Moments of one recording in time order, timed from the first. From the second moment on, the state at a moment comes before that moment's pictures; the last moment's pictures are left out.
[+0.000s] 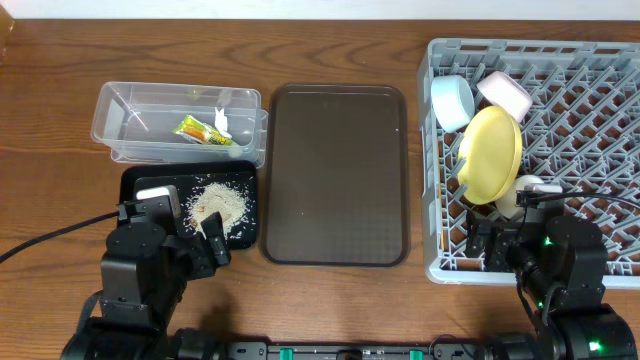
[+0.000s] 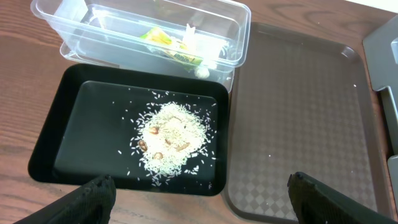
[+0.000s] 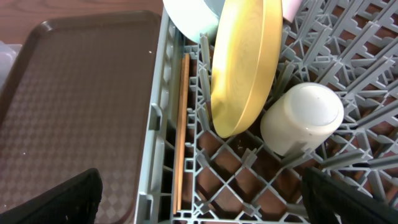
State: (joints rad) left arm -0.14 0.59 0.93 -1.05 -0.08 -0.31; right arm 0.10 0.59 0.72 -0.83 -0.02 0.18
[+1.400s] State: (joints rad) left arm -0.14 0.59 0.92 -1.05 -0.08 -0.31; right arm 0.08 0.01 0.12 -0.05 0.02 -0.02
